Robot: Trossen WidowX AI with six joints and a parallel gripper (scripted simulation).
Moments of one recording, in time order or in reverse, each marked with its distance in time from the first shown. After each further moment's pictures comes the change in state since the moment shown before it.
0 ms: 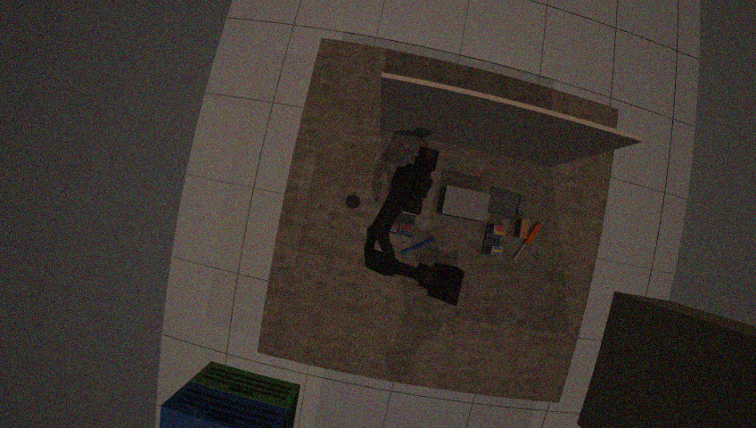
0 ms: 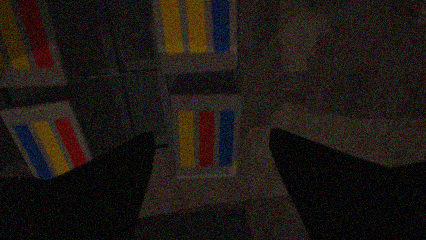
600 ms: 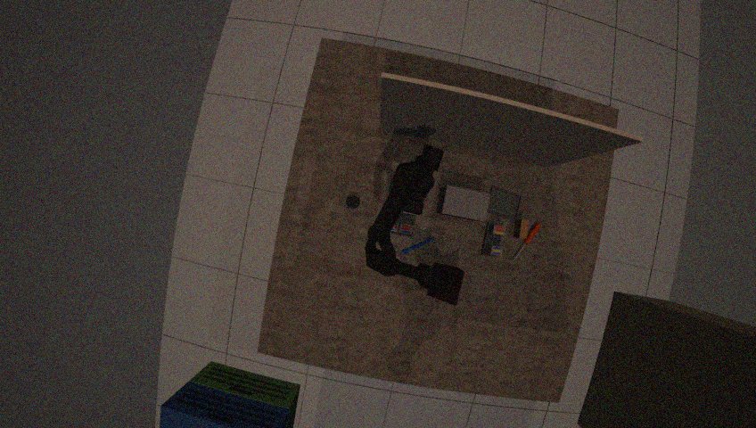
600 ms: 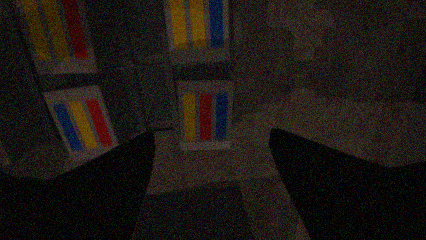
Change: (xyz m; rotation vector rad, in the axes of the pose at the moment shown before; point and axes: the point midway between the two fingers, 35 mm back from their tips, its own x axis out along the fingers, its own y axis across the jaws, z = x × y) arm -0.029 0.001 0.000 0.000 0.000 0.001
